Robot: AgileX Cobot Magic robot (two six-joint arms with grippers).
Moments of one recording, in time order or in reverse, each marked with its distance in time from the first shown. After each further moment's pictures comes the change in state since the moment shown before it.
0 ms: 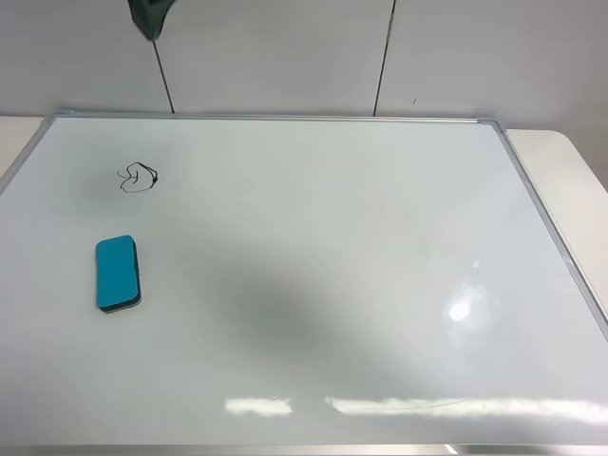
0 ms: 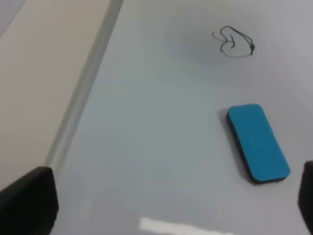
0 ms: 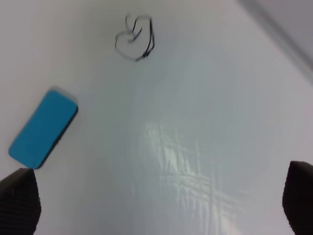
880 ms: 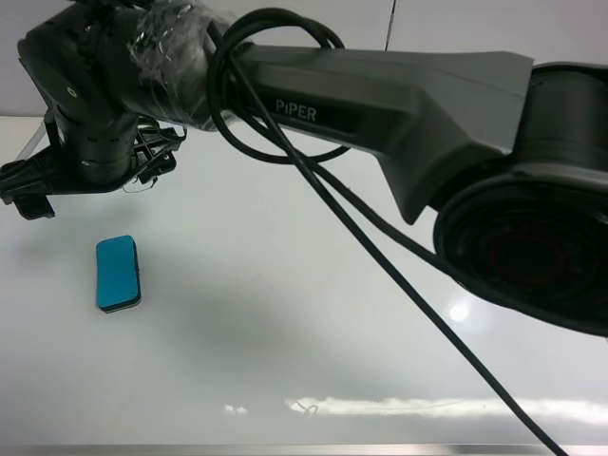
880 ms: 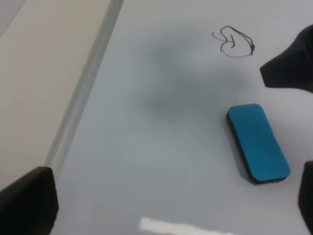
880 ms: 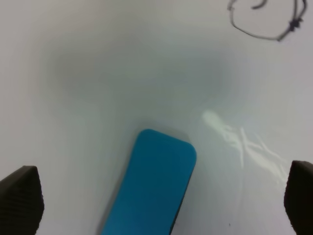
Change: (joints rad) left arm 0.000 0.000 0.000 0.000 0.000 0.000; right arm 0.197 0.458 -0.001 -0.084 -0.396 0.473
